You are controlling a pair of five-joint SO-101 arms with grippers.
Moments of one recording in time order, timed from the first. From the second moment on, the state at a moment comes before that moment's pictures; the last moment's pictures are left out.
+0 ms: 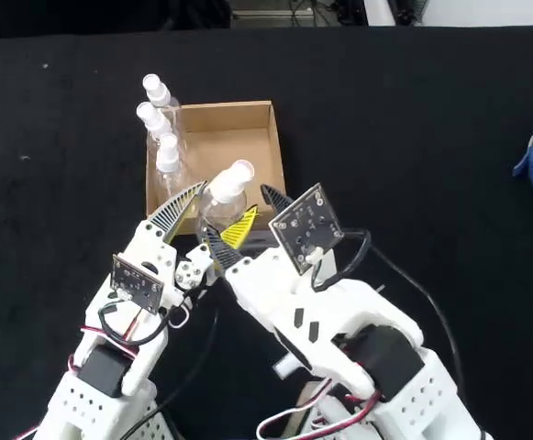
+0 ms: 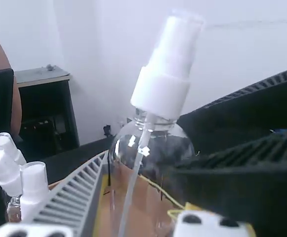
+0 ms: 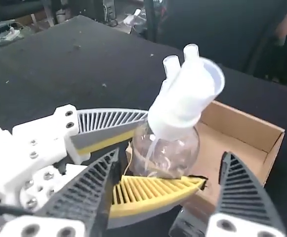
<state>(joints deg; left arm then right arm) 22.3 -103.8 94.1 10.1 -6.3 -40.4 -73.3 53.7 50.9 -3.5</state>
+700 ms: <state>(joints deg) 29.9 -103.7 95.4 10.1 -10.6 -35.3 -74.3 53.1 59.9 -3.5</state>
